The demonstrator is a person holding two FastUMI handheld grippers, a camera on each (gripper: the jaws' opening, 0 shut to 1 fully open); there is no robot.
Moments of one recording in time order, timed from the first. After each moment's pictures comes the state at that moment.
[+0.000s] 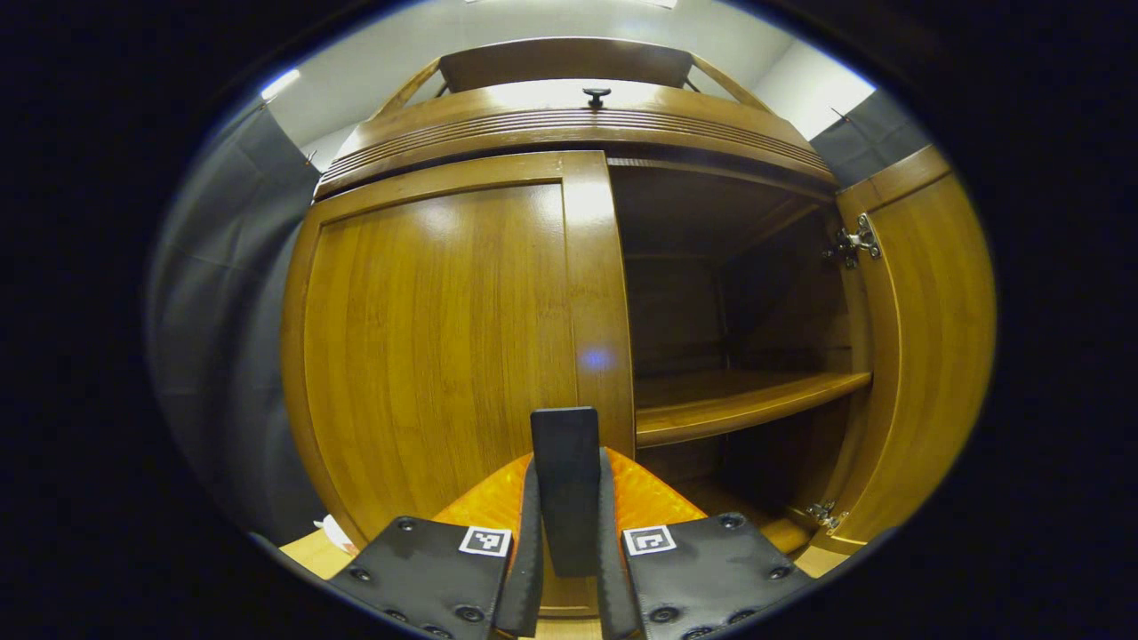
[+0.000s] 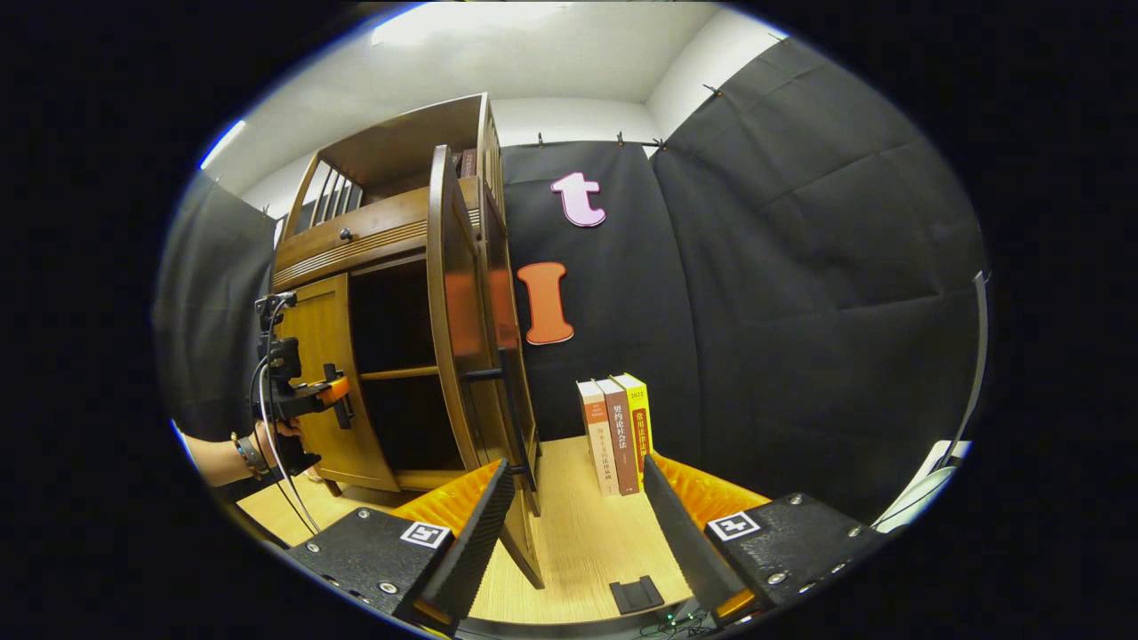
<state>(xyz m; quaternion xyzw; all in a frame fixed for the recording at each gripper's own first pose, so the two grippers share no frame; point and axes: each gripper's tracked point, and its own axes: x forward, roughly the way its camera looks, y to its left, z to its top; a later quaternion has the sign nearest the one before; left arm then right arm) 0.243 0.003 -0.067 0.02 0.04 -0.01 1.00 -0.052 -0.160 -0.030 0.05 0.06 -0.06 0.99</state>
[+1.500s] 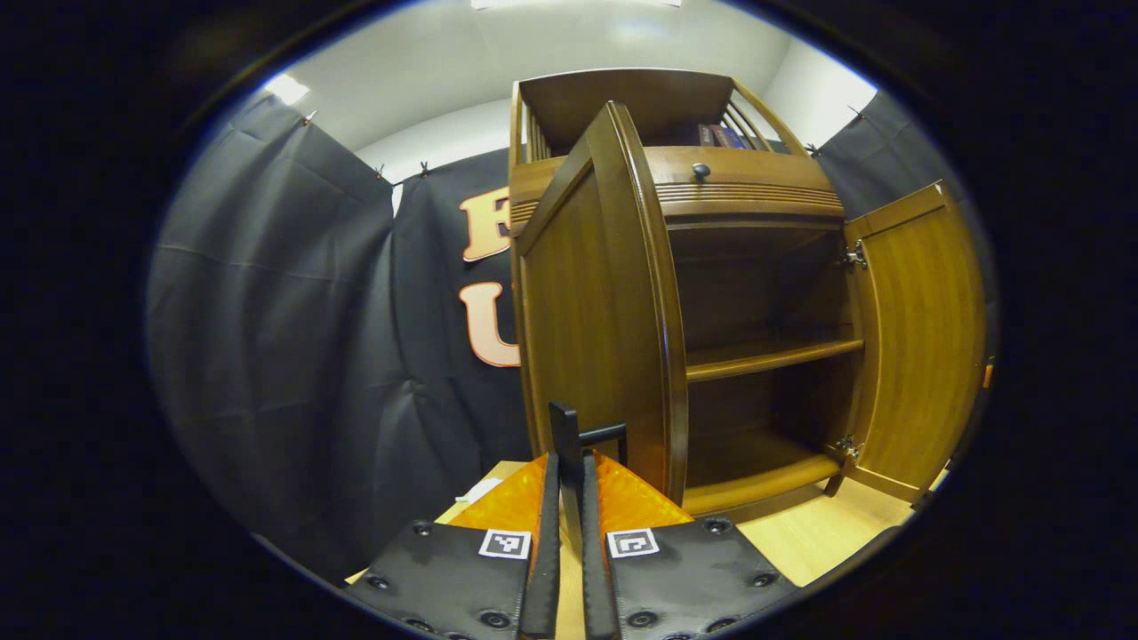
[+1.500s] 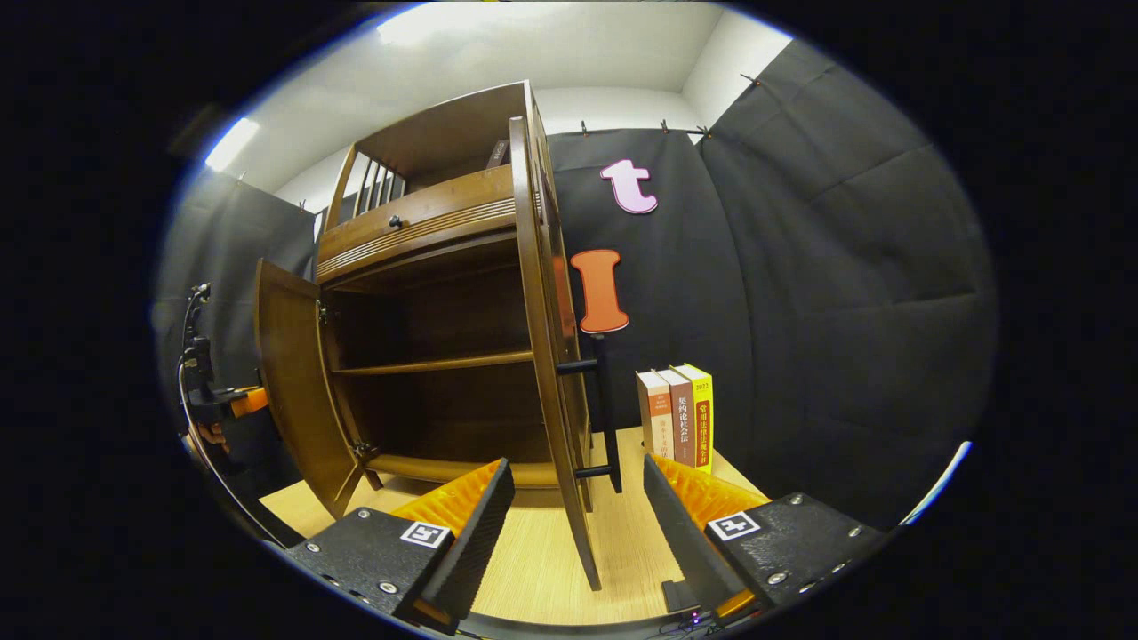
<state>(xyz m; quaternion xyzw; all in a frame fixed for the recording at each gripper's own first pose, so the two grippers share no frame) 0.031 0.160 -0.019 0.05 0.06 0.10 0.99 -0.031 -0.095 -0.031 0.06 0.08 0.01 0.99</state>
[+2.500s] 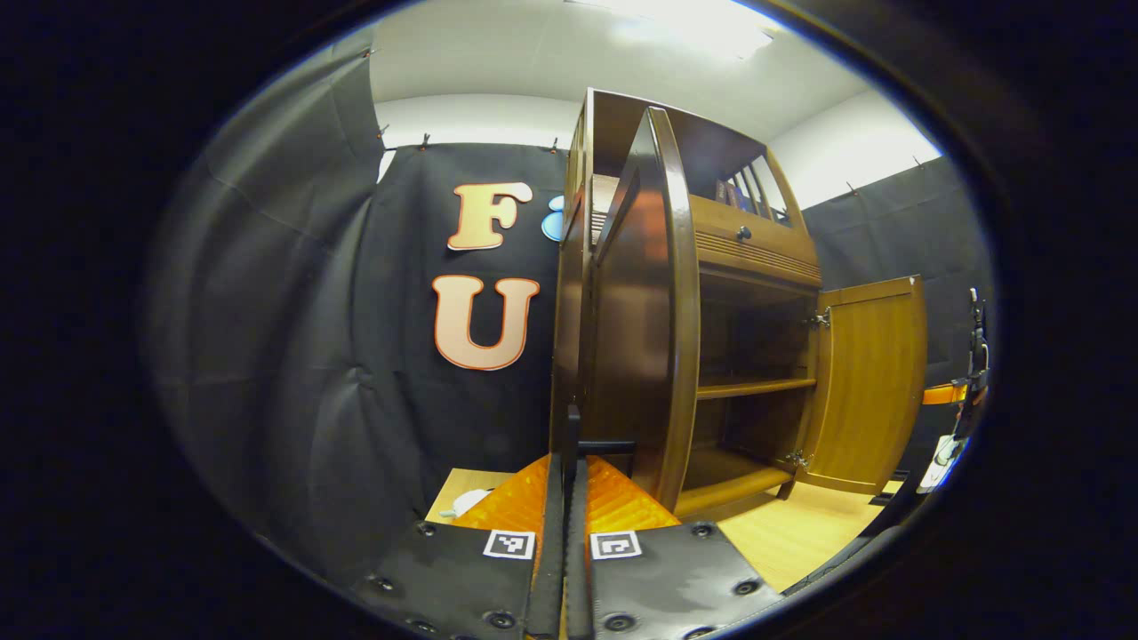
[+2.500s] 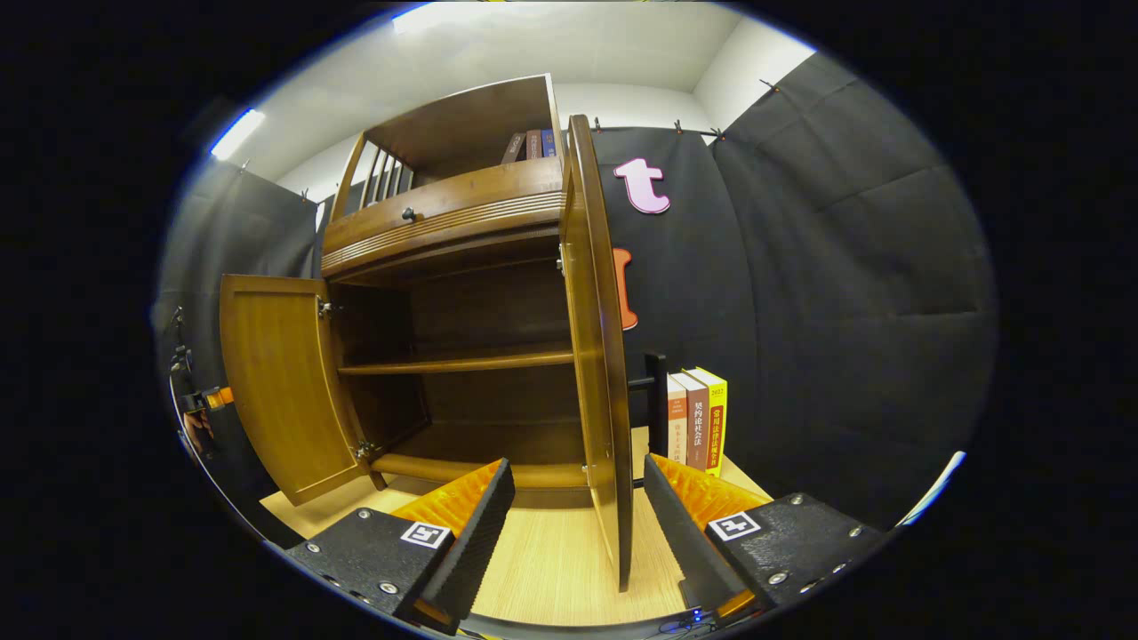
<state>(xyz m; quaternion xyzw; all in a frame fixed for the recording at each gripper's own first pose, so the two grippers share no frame) 0.038 0.299 -0.015 -0.05 0.03 -0.09 0.99 -0.018 -0.055 -0.016 0.04 0.10 0.01 0.99</state>
